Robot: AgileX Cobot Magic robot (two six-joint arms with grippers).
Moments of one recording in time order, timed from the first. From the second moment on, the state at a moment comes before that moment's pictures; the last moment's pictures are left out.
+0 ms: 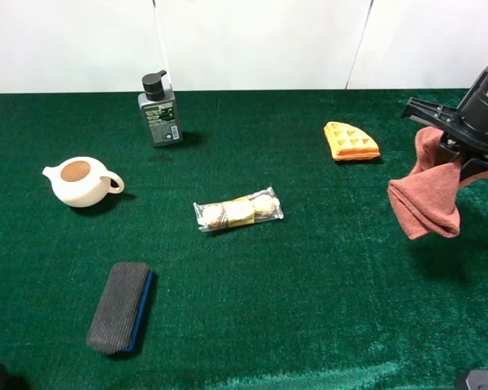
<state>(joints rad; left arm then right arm) -0.04 -0.01 -0.50 0.02 1.06 0.00 0.10 1.61 -1.01 0.14 1.08 0.54</state>
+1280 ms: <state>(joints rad) -0.04 -0.01 -0.50 0.02 1.06 0.00 0.30 1.79 -1.58 0.17 1.21 0.46</state>
